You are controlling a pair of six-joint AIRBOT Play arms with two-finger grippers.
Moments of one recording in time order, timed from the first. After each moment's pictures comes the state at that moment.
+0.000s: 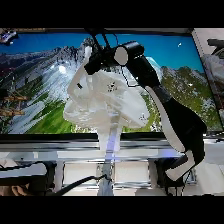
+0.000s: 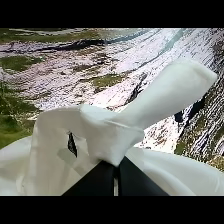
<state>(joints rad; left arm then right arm) 0.43 -1.47 1.27 2.07 -1.00 -1.65 0.60 -1.75 1.99 -1.29 1.01 1.31</state>
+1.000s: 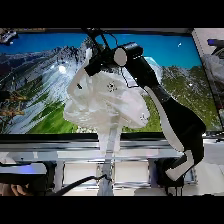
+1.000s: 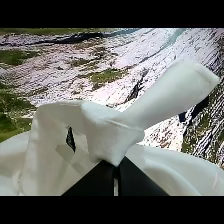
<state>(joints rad) 0.45 -1.54 1.27 2.07 -0.95 -1.64 0.60 -1.76 1.99 -1.29 1.02 1.30</state>
